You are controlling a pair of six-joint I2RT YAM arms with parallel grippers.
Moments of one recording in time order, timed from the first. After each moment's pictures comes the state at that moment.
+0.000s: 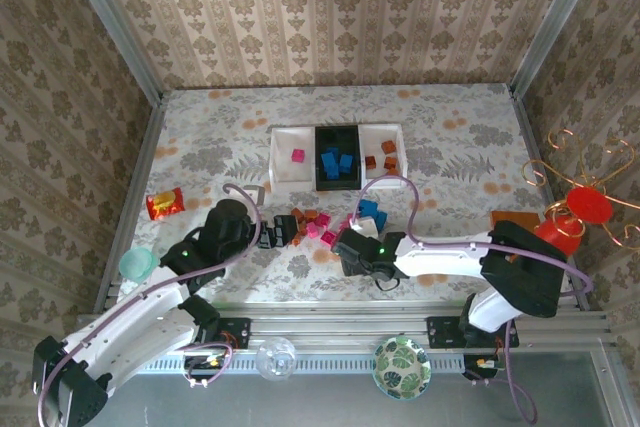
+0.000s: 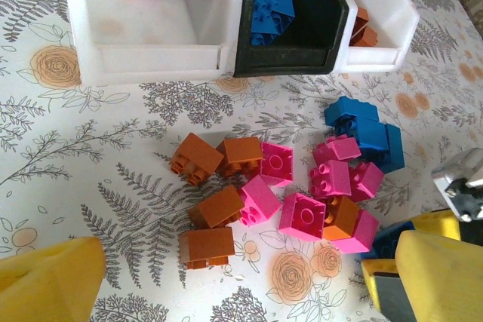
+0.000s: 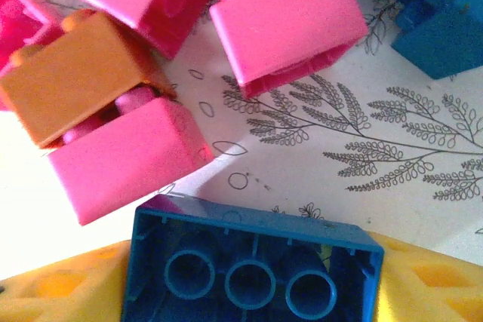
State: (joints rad) left arm -0.72 0.74 0.51 -0.36 0.01 -0.54; right arm 1.05 1.51 0.72 -0.43 0.34 0.82
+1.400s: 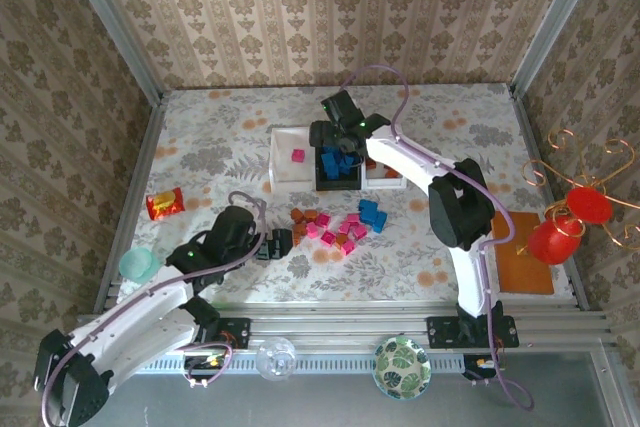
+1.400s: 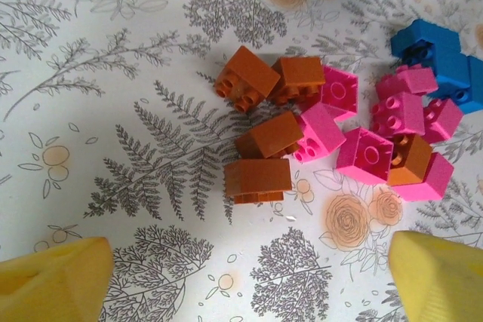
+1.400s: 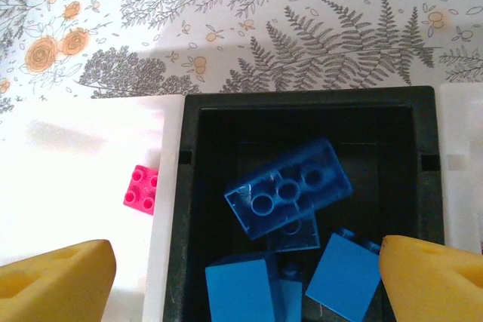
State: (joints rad) left arm -0.72 0.78 0.45 -0.45 0.01 -0.54; right arm 0.57 2.09 1.78 -0.54 0.18 0.55
